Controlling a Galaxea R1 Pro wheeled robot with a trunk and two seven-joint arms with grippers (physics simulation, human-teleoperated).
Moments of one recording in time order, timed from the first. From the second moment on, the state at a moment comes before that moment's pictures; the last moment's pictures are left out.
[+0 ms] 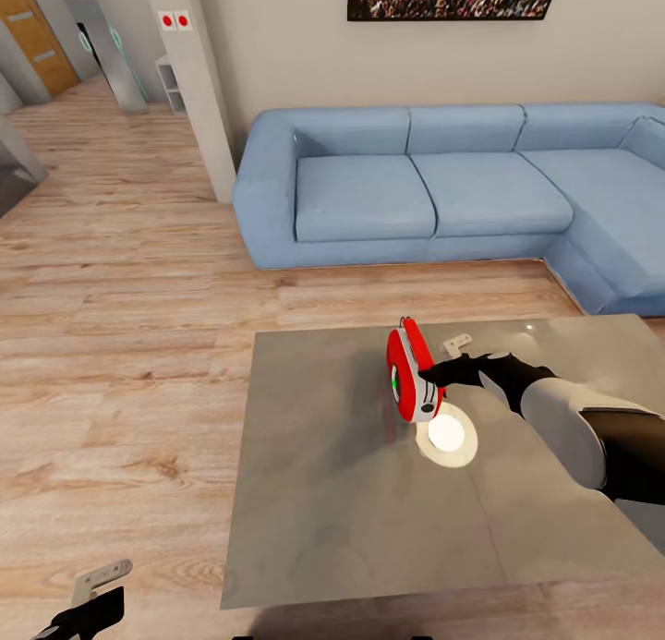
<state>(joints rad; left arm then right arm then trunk) -0.58 0.31 0.21 0.08 0.15 -0.22 -0.11 -1.34 -0.14 0.04 0.05 0.31 0.07 0.47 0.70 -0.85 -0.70</state>
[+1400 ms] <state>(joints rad) -0.57 0.25 0.21 0.08 0.14 -0.23 -0.10 -1.34 -0.12 0.06 0.07 0.31 0.07 0.47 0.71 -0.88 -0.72</state>
